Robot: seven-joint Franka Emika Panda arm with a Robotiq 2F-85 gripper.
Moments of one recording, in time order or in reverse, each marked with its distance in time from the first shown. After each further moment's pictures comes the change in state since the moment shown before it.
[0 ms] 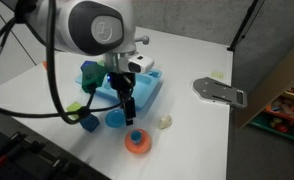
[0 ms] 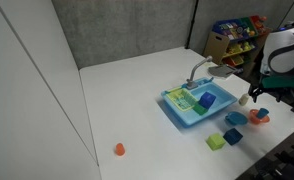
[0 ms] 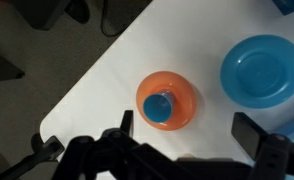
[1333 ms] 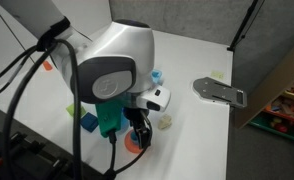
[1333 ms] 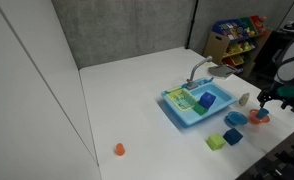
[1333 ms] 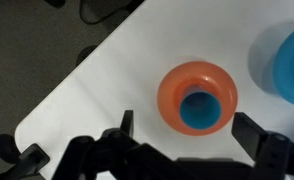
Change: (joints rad) arm -0.102 0.087 -0.055 -0.074 0.207 0.277 -0.351
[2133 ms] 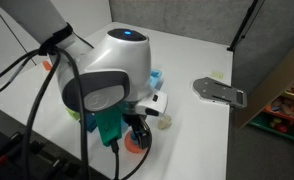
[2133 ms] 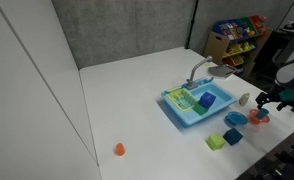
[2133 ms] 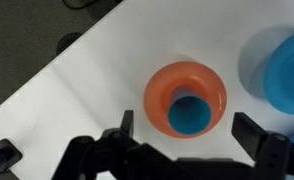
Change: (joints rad) arm -0.067 0.018 0.073 -0.037 0.113 0.122 -0.180
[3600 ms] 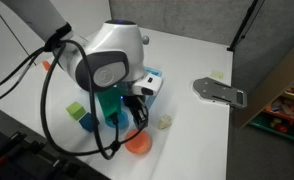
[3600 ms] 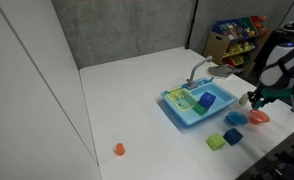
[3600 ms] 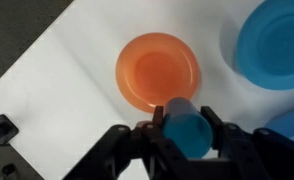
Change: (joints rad) arm 0.259 0.083 -0.146 0.099 -0.032 -0.033 0.185
